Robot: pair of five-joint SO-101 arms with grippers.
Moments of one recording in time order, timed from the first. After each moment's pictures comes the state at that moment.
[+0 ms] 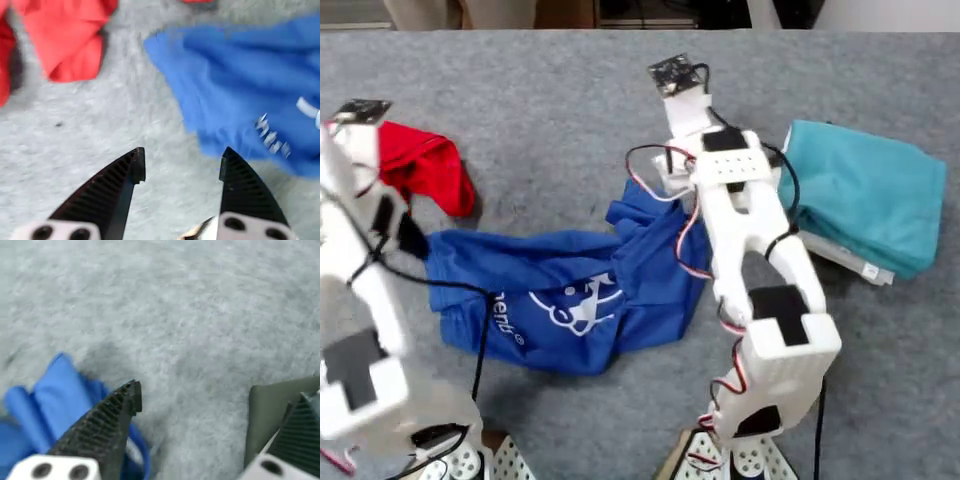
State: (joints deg) left arm -33.4 -3.3 -4.9 99.6 -47.4; right arm -10.7 17.1 4.0 49.8 7.8
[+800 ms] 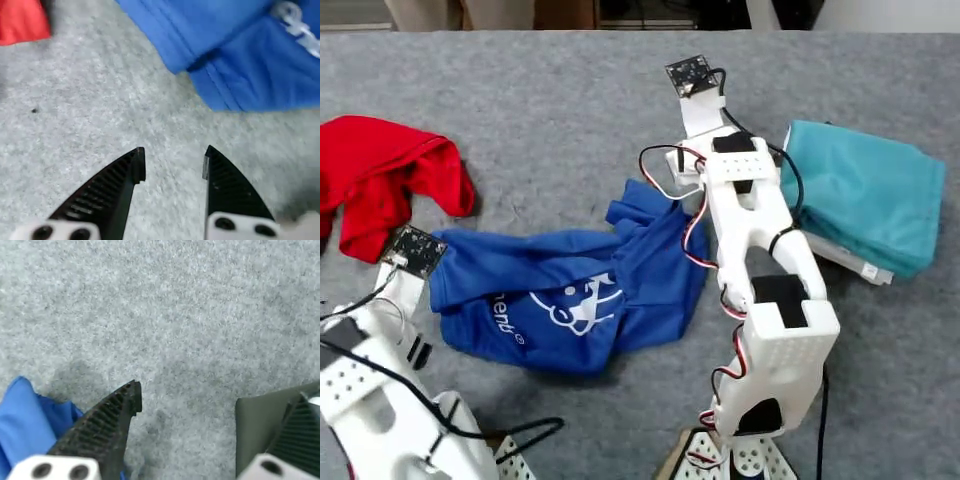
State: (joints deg) left arm -42.5 -57.7 65.8 68.2 -70.0; right arm -8.4 21.0 4.3 44.1 7.8
